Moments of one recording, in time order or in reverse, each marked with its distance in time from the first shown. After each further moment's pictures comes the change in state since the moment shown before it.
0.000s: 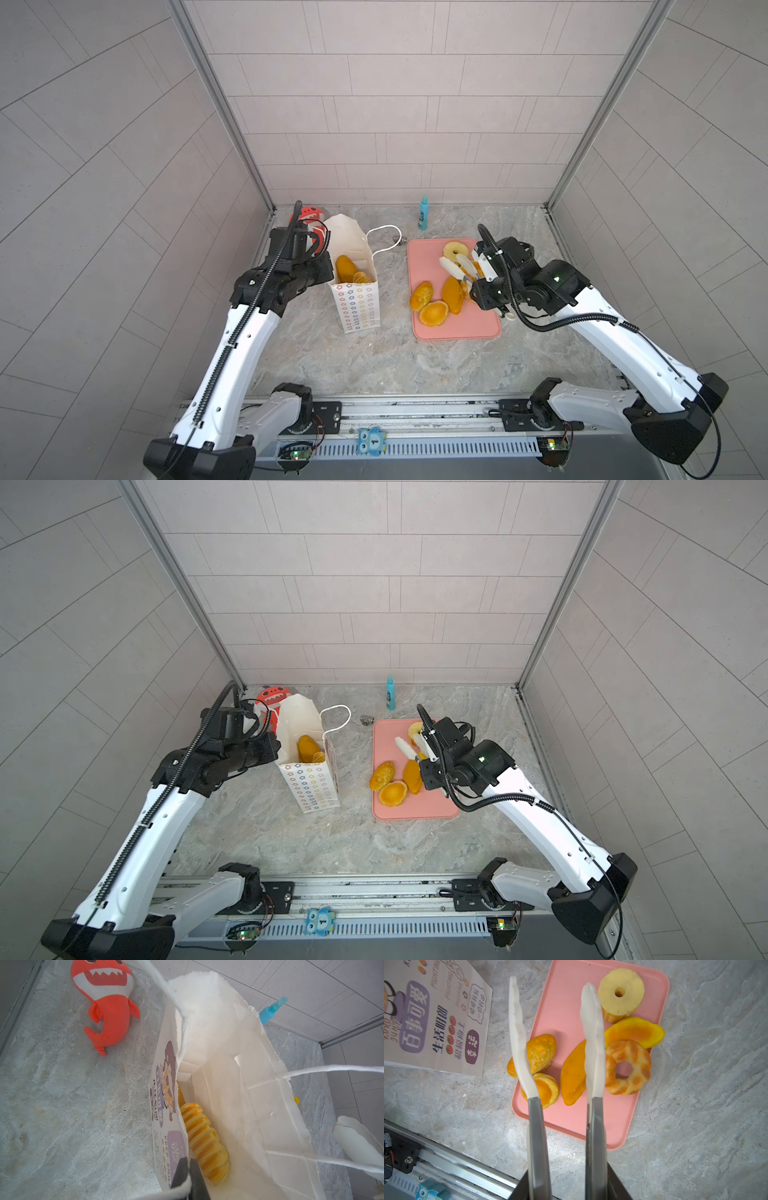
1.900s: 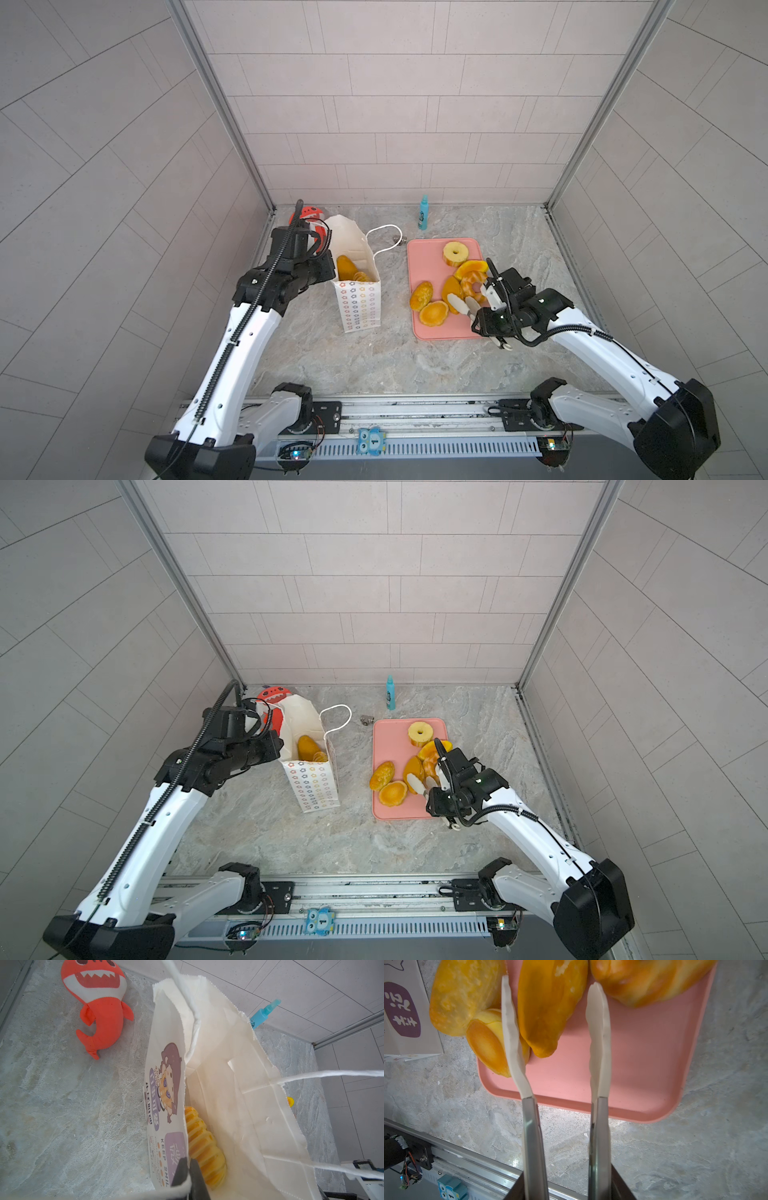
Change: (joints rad) left arm 0.000 0.008 -0.017 0.041 0.009 -0.001; right arm -0.154 -0.084 -0.473 0.224 -0.276 0.153
